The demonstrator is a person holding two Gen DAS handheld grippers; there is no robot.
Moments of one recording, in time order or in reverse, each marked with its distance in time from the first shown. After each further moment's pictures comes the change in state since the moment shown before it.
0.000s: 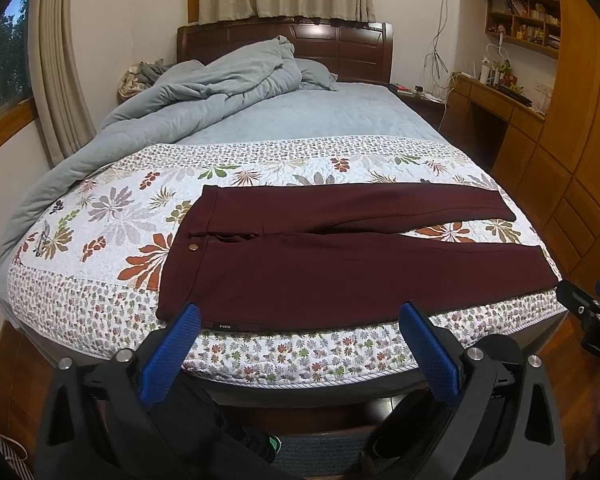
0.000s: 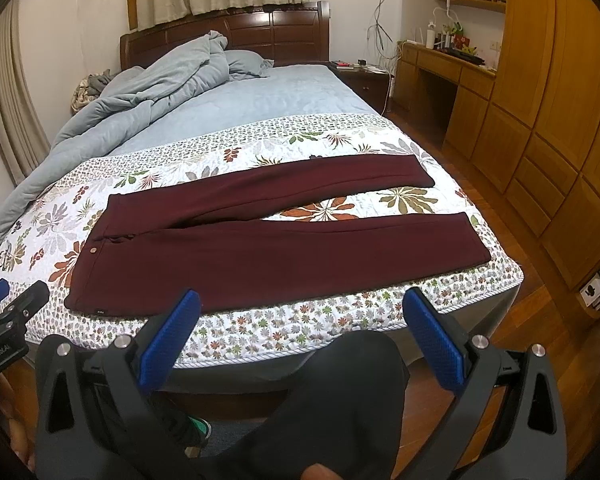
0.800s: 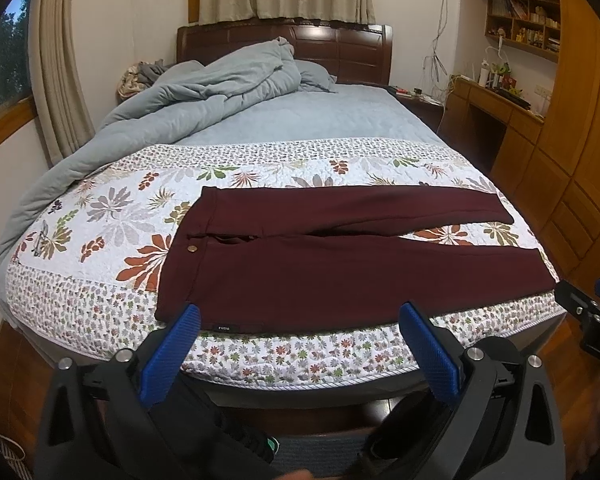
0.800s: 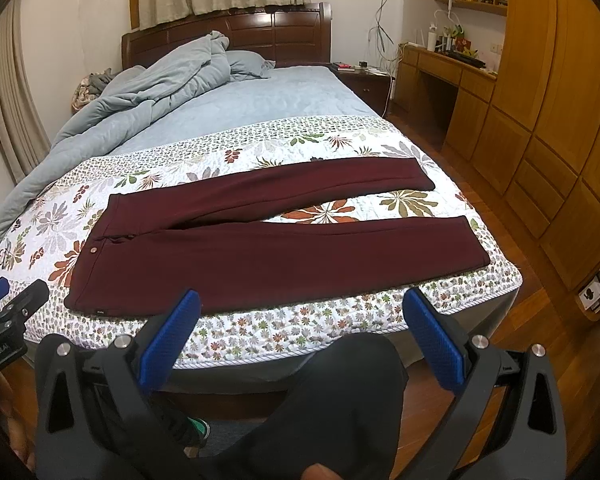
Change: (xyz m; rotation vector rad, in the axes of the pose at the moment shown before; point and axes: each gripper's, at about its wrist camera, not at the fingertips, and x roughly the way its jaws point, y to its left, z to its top) left arm -0.001 0.001 0.004 -0.009 -0.003 0.009; right arm -0.001 0.002 0.002 -0.004 -0.002 -0.002
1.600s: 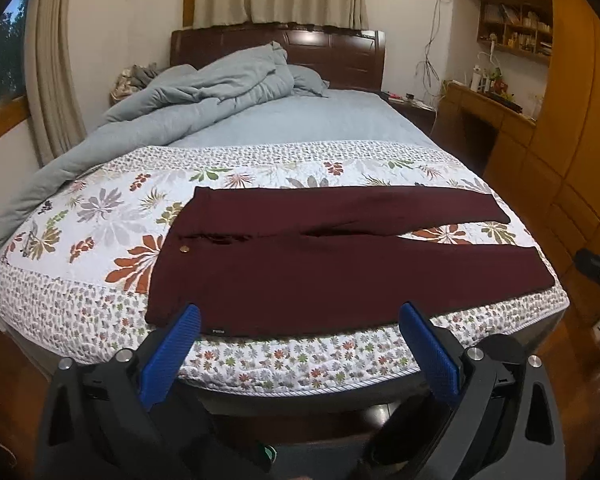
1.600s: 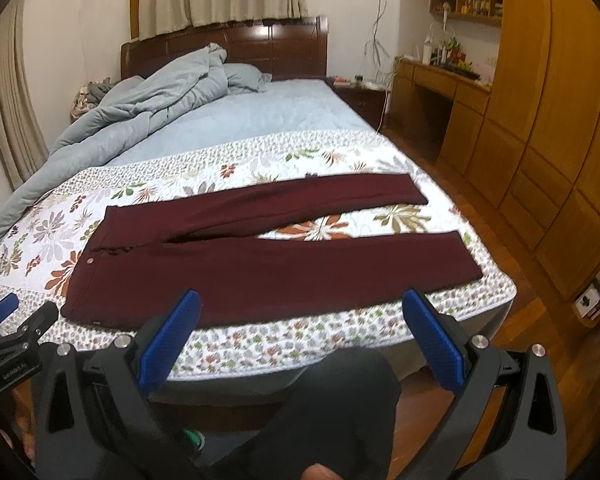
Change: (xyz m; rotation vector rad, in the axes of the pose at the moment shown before) left arm 0.014 0.010 -0.014 0.005 -0.025 -0.059; right arm -0.008 -0.001 0.011 -0.019 -0.081 -0.038
